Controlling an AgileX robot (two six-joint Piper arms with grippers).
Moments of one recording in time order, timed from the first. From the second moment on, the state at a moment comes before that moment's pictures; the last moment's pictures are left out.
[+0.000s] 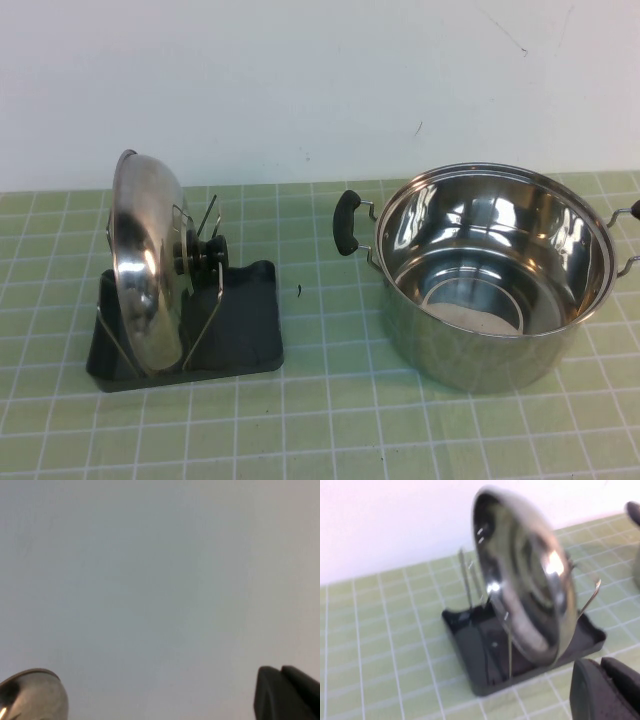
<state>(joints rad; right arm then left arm) 0.40 0.48 -0.52 -0.95 -0.23 0.73 -0.37 0.37 -0.55 0.22 0.64 -0.21</state>
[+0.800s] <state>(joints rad) 0.40 0.43 -0.45 -1.05 -0.17 0.75 -0.37 0.11 -0.18 0.30 0.60 -0.37</state>
